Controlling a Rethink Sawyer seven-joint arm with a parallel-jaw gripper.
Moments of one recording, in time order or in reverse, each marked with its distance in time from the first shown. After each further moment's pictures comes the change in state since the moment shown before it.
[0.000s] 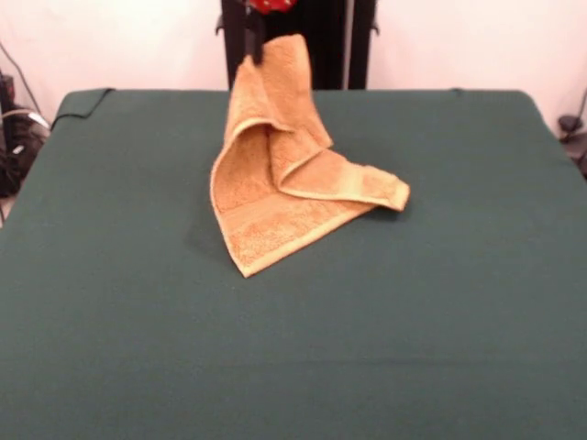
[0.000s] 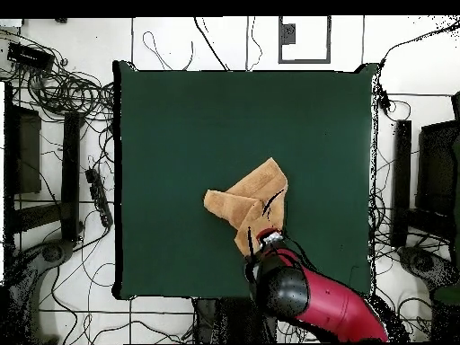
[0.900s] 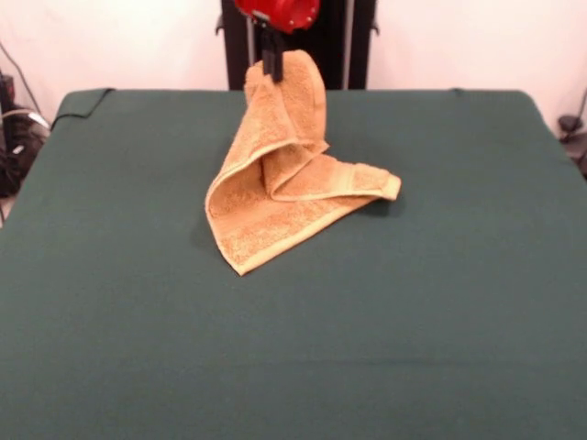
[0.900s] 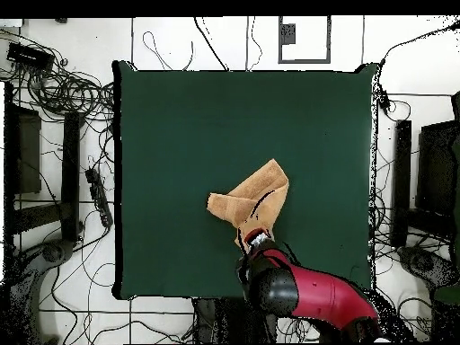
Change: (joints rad) arm -0.056 0.063 0.114 0.004 -0.170 -0.065 0.000
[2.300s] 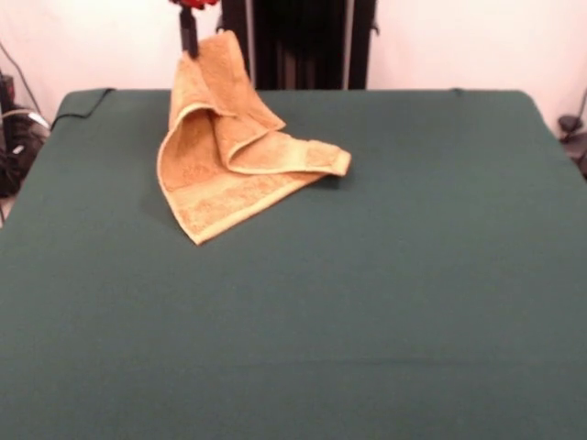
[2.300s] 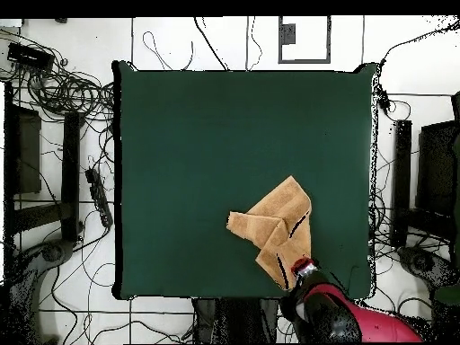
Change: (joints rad) arm -0.412 -0.053 0.126 0.080 -0.294 -0.005 0.000
